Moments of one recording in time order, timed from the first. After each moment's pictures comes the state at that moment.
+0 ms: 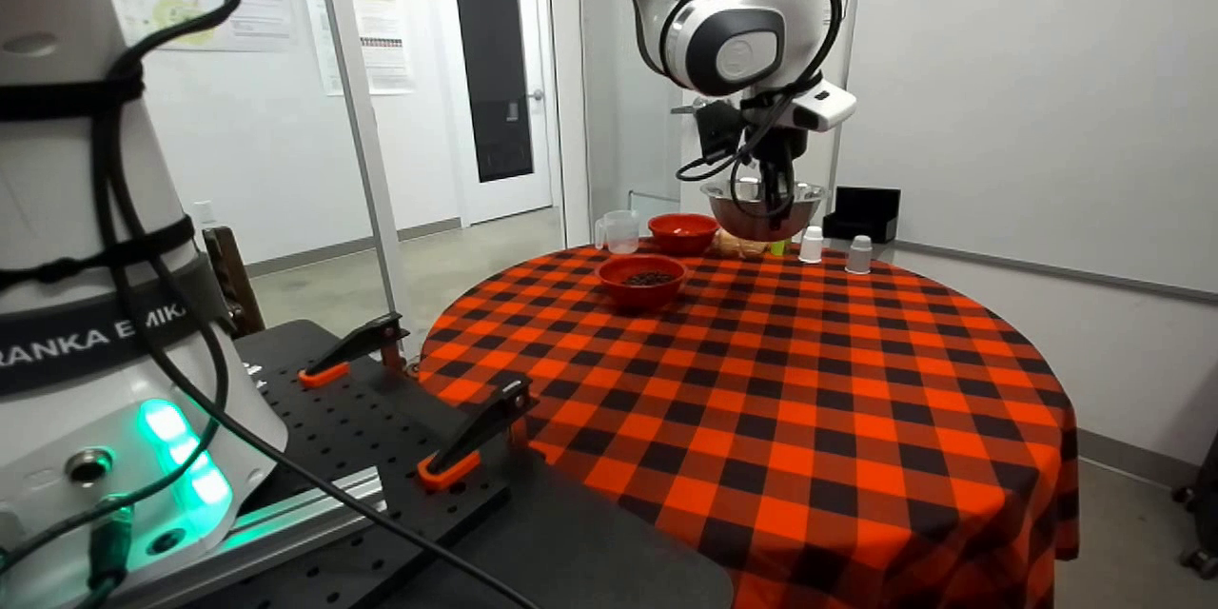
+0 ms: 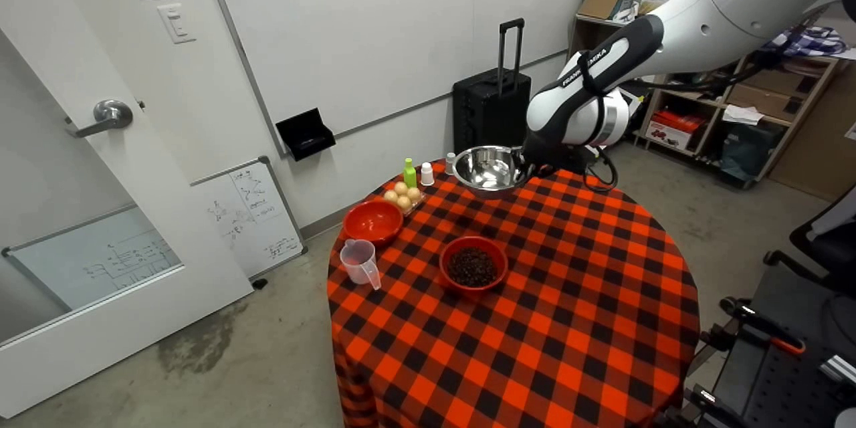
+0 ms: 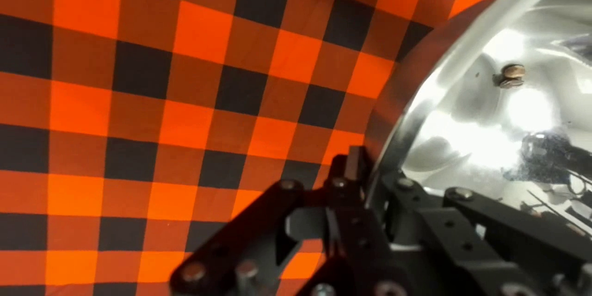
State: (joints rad) arm -0.17 0.66 -0.03 -1.87 0.43 2.81 0.42
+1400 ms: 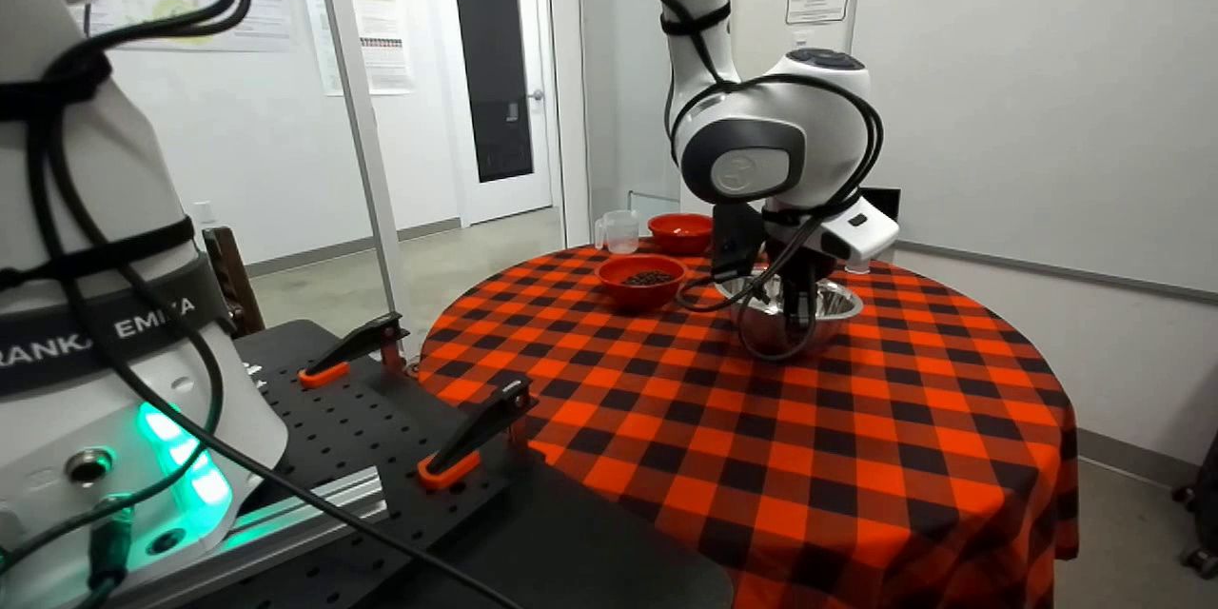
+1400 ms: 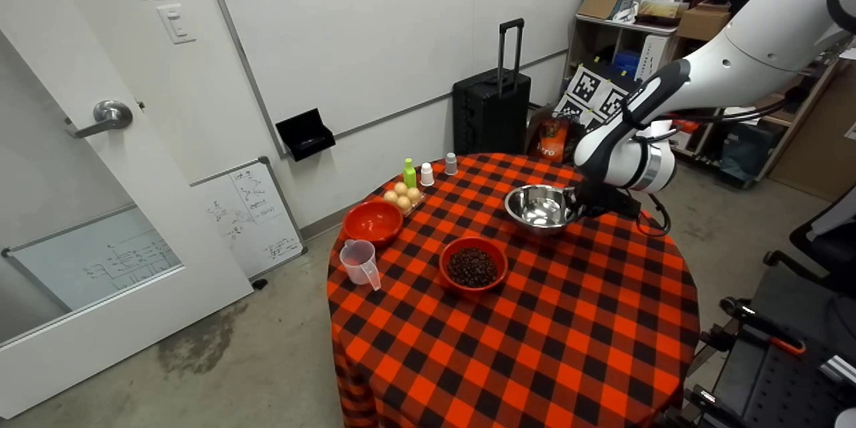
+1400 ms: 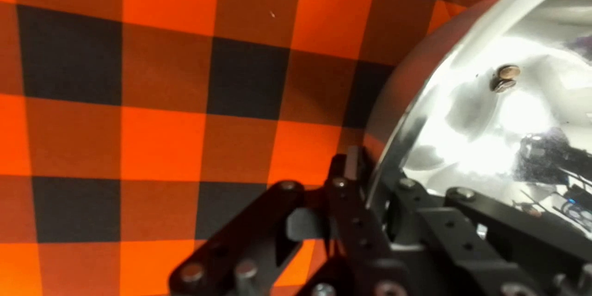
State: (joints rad) arm -0.53 0.77 0.18 -2.04 0.49 3.02 0.19
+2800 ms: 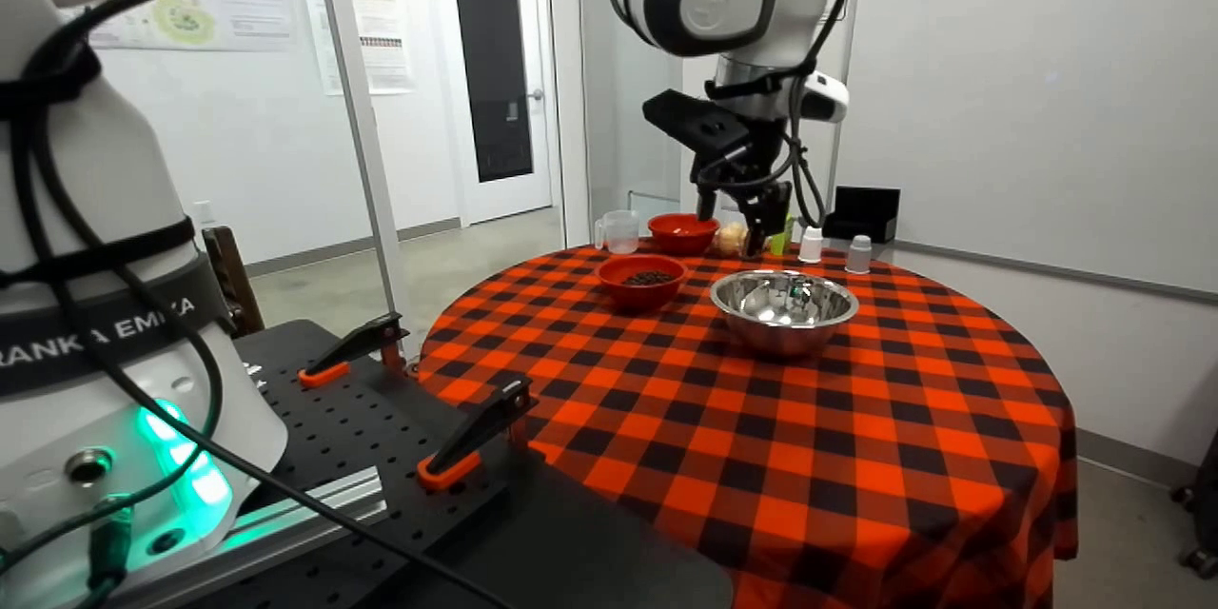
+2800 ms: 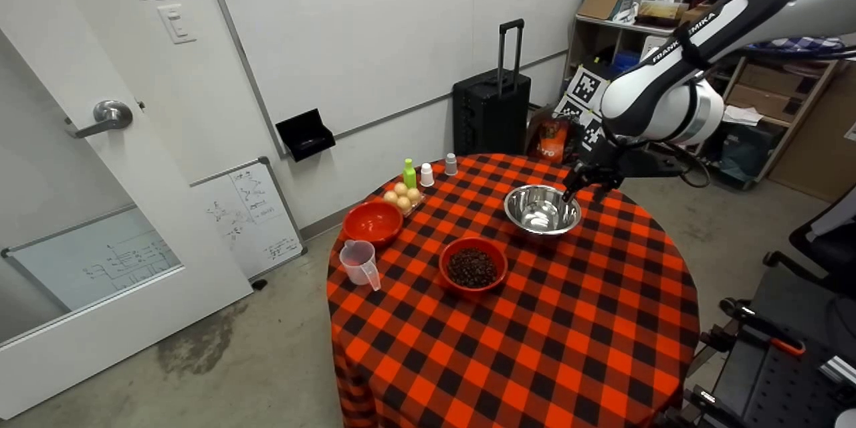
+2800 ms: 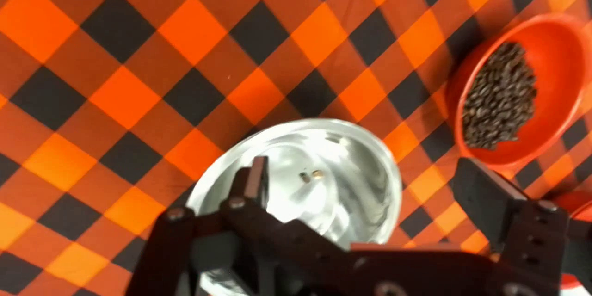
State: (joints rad) arm -0.60 0.35 0.30 -2.29 0.38 2.70 -0.25
